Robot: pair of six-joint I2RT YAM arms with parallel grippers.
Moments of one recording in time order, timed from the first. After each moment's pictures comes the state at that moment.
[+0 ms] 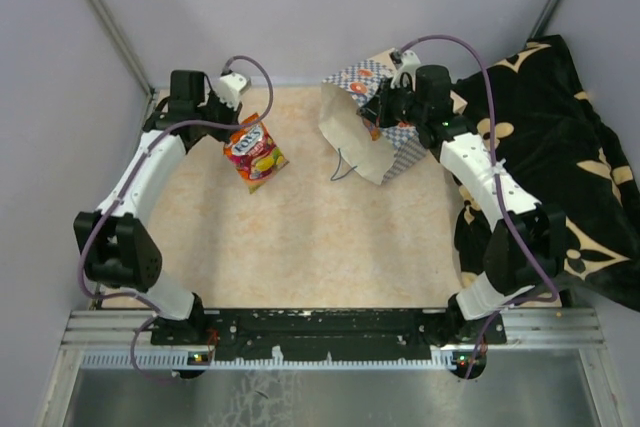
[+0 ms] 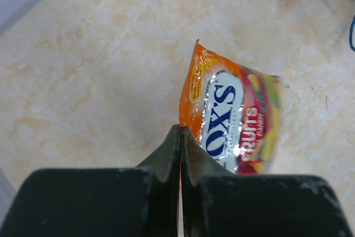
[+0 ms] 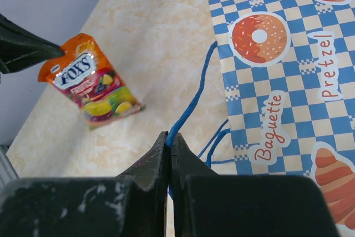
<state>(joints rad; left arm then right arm) -0.15 1.63 1.47 -0.53 0.27 0.38 0.30 1.55 1.35 -0.15 -0.45 0.30</state>
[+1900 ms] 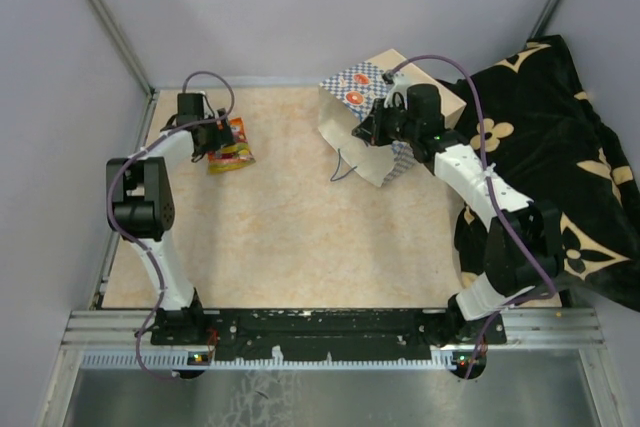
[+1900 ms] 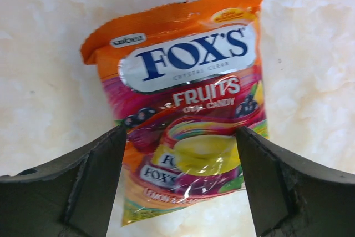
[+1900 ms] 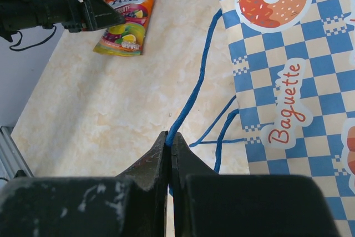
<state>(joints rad) -0.01 1.97 1.36 -0.17 -0.01 -0.29 0.33 1.55 1.21 -0.07 -0.48 0.33</state>
